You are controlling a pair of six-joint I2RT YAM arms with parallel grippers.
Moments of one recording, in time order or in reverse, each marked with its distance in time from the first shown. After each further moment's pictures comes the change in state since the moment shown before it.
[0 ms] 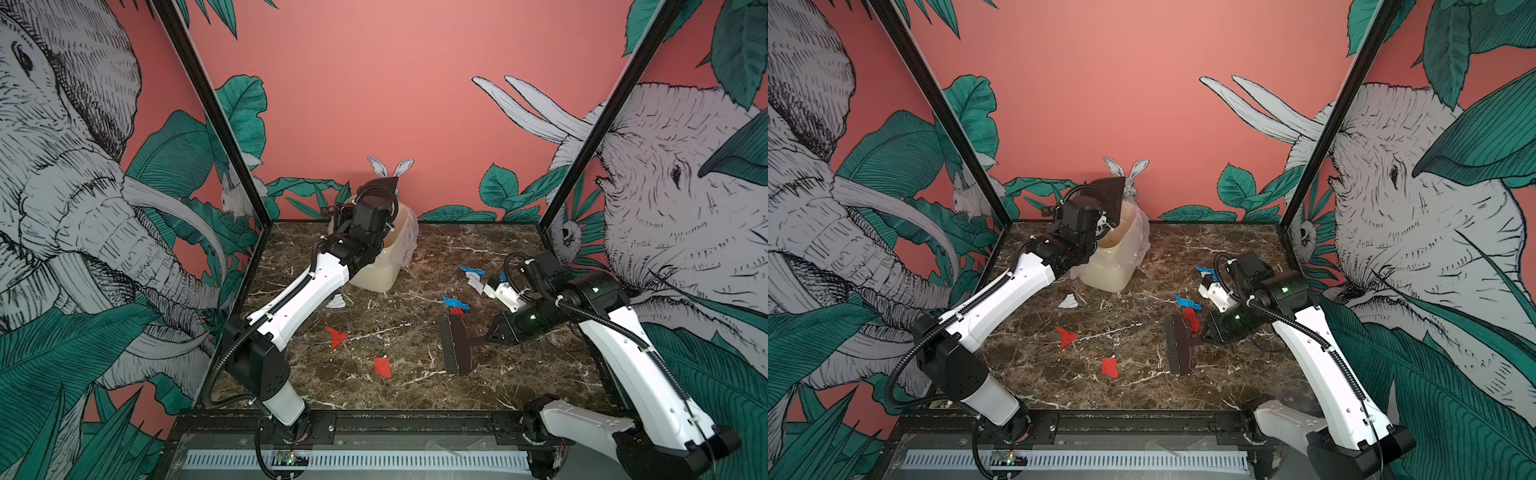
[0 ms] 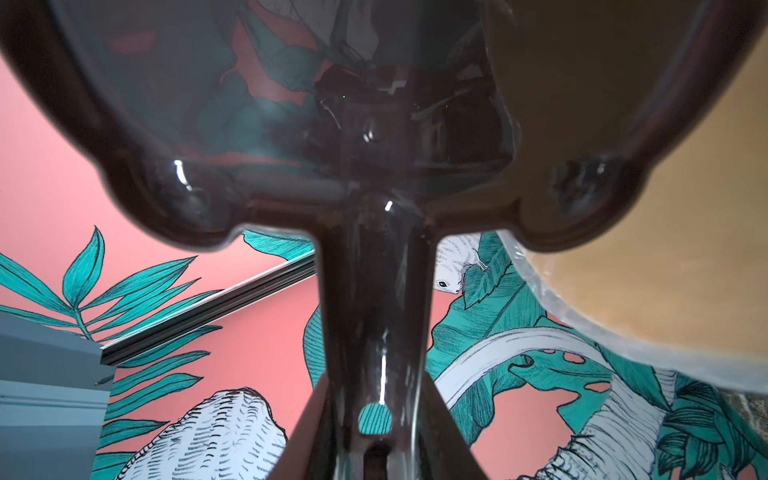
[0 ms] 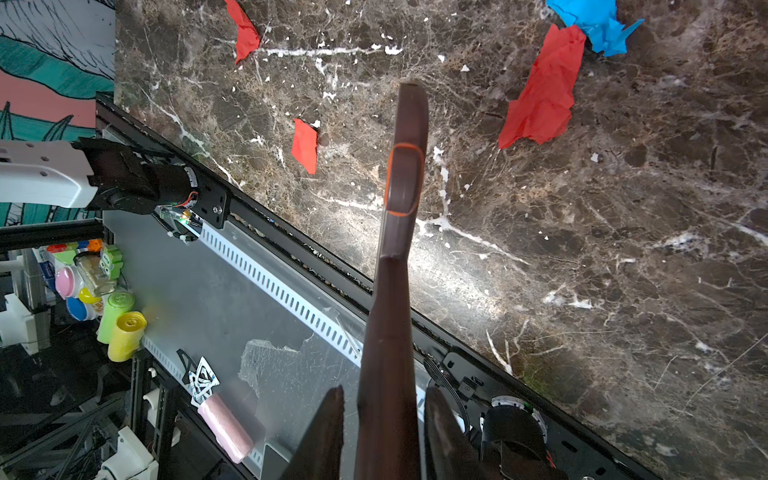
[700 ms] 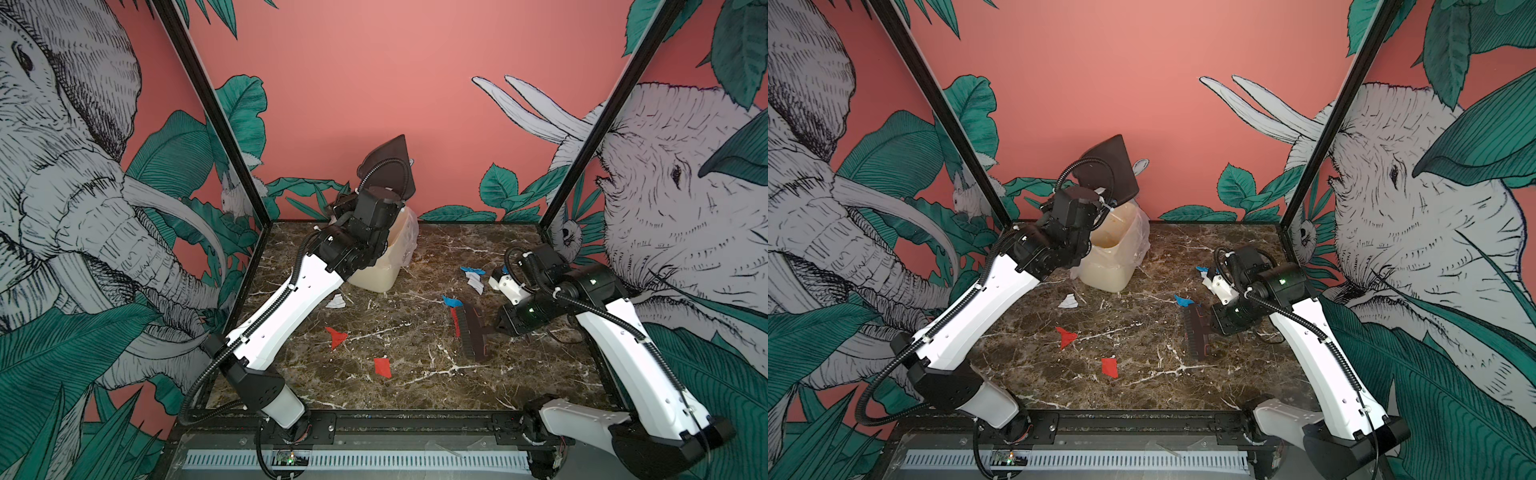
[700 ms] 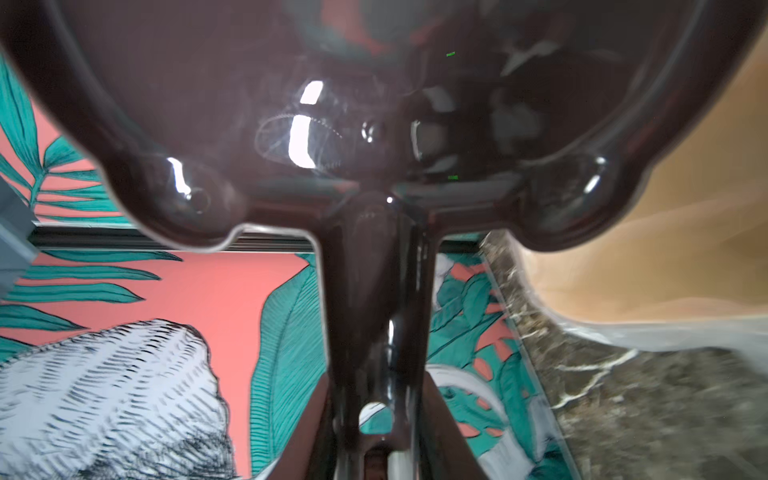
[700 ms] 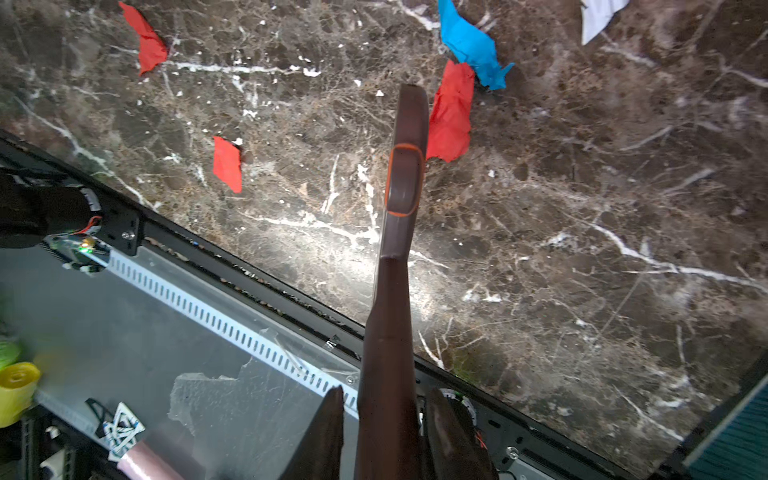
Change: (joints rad) left arm -0.174 -0.056 0.300 -0.421 0.002 -0.647; right arm 0.000 0.045 0.063 -0.005 0.237 -0.015
